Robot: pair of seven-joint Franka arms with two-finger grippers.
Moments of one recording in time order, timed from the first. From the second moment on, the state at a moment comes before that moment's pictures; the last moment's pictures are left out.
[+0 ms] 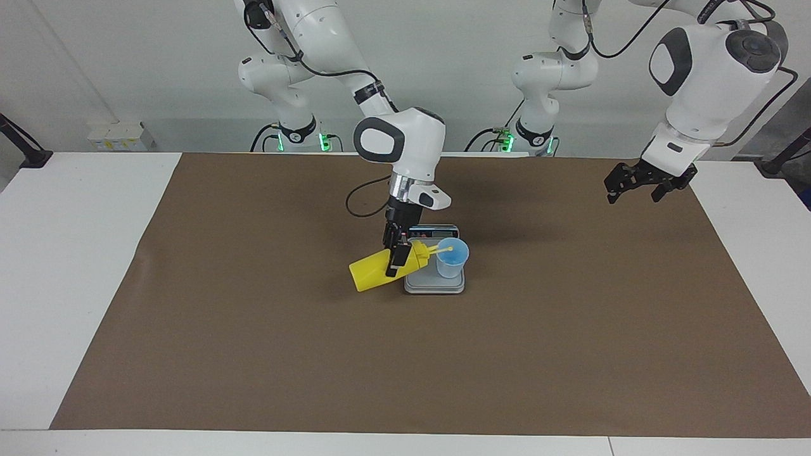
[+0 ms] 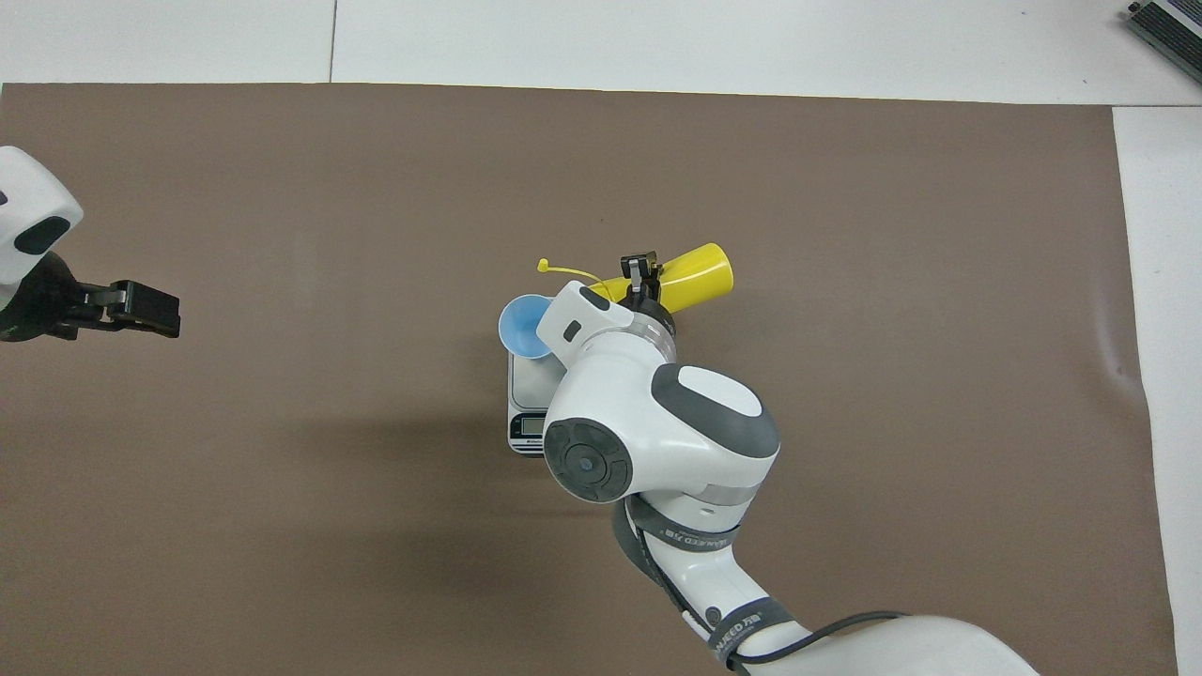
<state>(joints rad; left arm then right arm) 0.00 -0.02 -0.05 -1.76 0.02 1.69 -0.02 0.55 0.32 0.06 -1.86 -0.92 2.37 -0.49</state>
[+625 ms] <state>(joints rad) 0.00 -0.04 -0.05 -1.79 0.02 1.71 -0.02 0.58 0.33 0.06 -1.86 -1.12 2.34 -0.29</state>
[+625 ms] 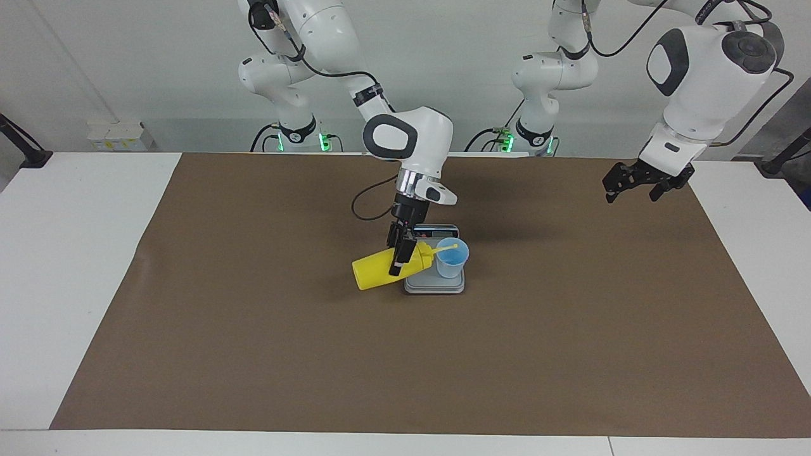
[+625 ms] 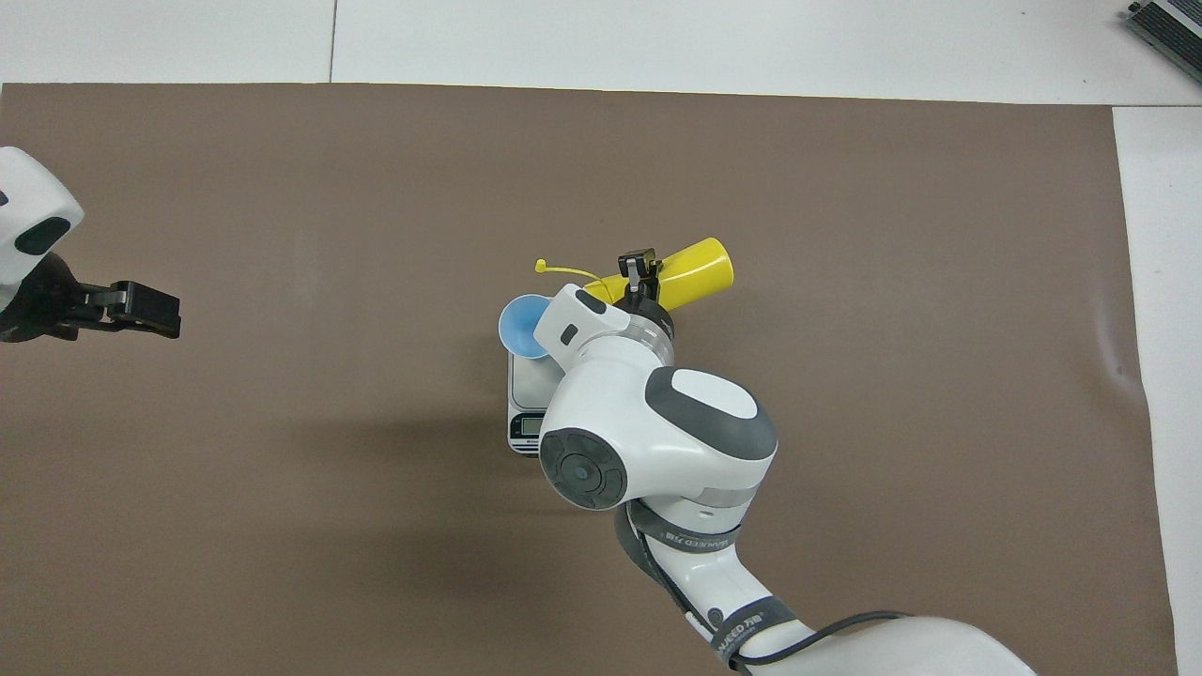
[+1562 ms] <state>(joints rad) 0.00 -0.05 -0.05 -1.79 0.02 1.73 -0.02 0.62 0.35 0.06 -1.86 -1.43 2.32 -0.10</state>
